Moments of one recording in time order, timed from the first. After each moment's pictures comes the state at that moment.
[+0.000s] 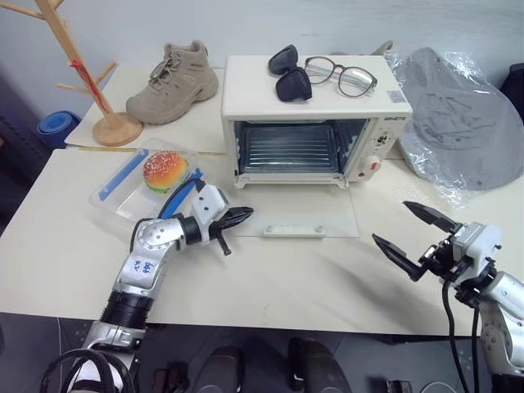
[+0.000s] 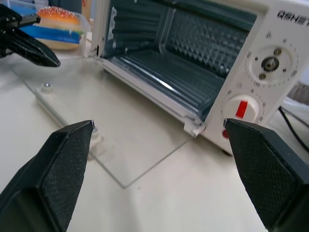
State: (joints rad) left arm -0.39 0.41 -0.06 0.06 -0.24 0.17 -0.74; right arm 0.01 -0.58 -0.33 -0.14 0.53 -0.12 0.96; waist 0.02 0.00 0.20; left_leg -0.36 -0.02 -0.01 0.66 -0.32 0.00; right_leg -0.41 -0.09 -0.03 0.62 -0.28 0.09
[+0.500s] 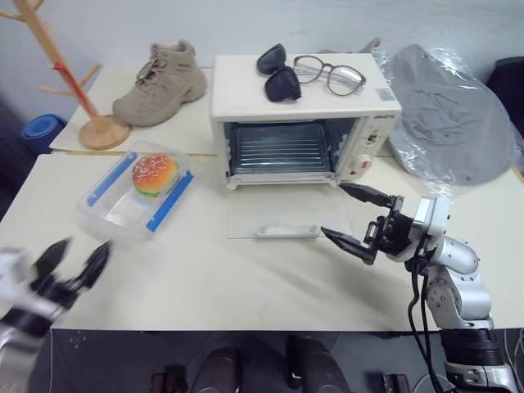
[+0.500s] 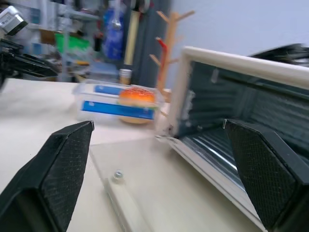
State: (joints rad) left arm 0.46 0.37 0.94 -0.55 -0.74 0.56 -0.39; right arm -0.25 -0.47 -0.10 -0.07 0.59 -0.12 1.15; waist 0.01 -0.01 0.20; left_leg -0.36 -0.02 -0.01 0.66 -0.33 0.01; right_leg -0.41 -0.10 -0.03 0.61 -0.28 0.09
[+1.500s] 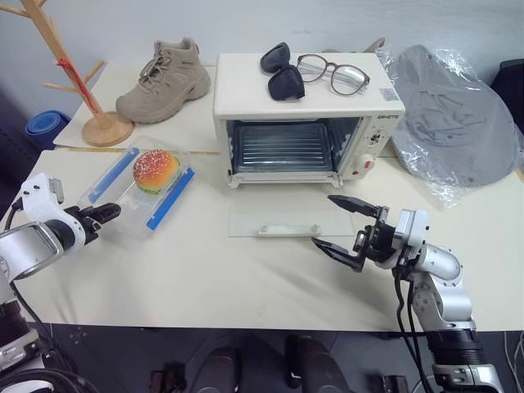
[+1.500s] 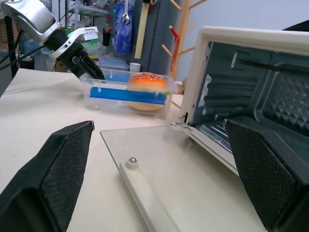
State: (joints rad) left arm -0.41 0.75 0.66 0.02 -1.09 1.36 0.36; right arm -0.22 -0.43 -0.08 0.00 0.53 -0.22 1.16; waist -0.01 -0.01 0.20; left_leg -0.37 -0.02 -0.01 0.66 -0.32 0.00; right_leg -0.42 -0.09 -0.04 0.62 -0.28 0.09
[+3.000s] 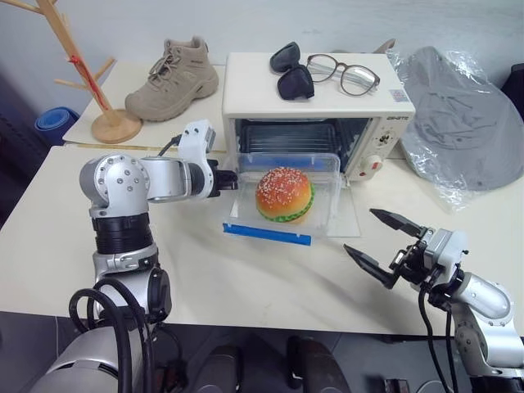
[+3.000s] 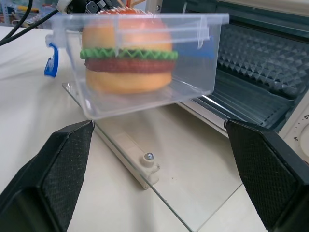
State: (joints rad) left arm -0.98 0.29 0.29 0.06 -0.77 1.56 0.24; right arm 0.06 -0.53 -0.22 -0.20 0.49 -0.18 0.94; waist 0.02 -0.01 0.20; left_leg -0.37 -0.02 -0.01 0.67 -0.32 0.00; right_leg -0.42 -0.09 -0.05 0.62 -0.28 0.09
